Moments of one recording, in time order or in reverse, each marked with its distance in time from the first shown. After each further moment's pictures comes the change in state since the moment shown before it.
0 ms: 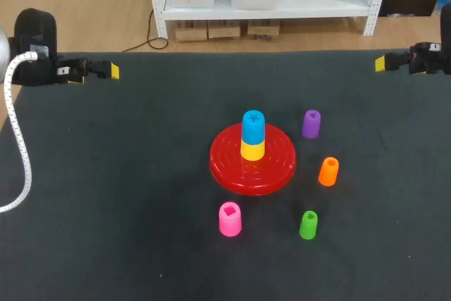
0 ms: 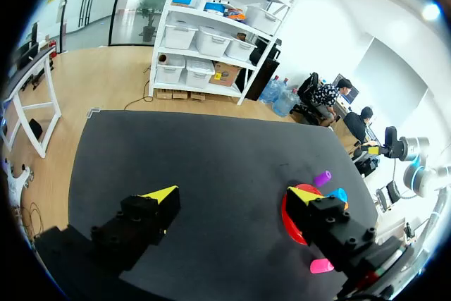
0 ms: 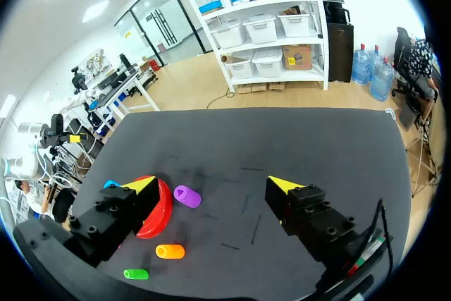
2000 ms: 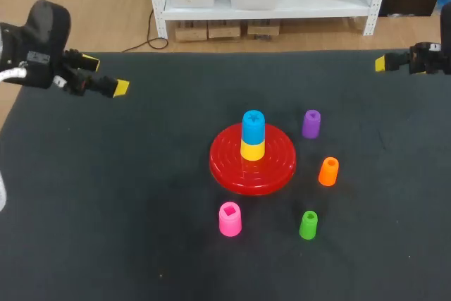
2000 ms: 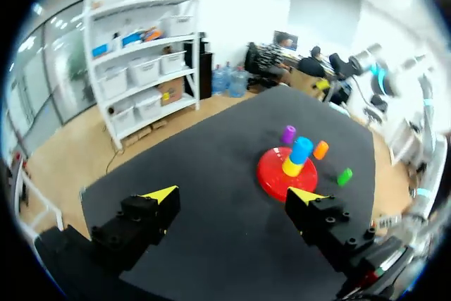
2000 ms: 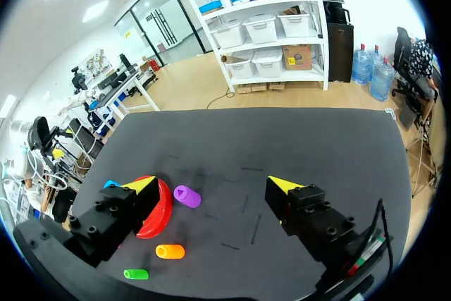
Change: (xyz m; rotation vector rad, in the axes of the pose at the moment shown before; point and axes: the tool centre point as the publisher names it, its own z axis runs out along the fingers) left arm 0.018 -0.065 -0.043 0.144 0.038 0.588; right arm 0.000 0.000 0.000 0.000 0.000 0.000
